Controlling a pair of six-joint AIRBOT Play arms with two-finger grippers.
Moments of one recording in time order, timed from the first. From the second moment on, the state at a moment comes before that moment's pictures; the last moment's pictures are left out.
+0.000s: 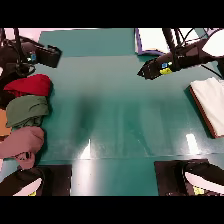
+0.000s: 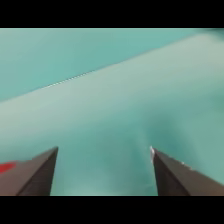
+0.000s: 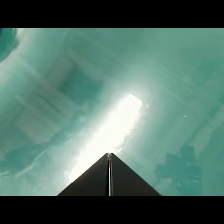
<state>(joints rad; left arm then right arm) -0.30 -1.03 1.32 1.73 -0.77 -1.62 0.30 -1.20 1.49 -1.12 1.25 1.41</state>
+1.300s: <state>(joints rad) 0.01 -1.20 1.62 1.75 -0.88 -1.64 0.30 -1.19 1.75 -1.19 1.18 1.41</state>
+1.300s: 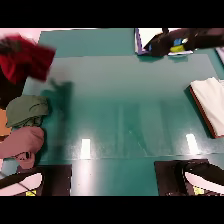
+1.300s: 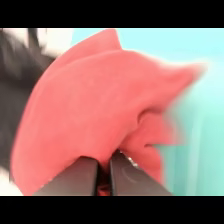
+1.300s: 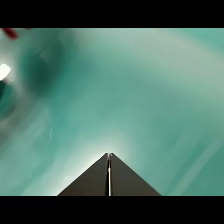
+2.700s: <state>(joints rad) -0.42 -1.37 1.56 1.38 -1.08 -1.54 -0.29 -0.98 1.12 -1.23 1.45 1.42</state>
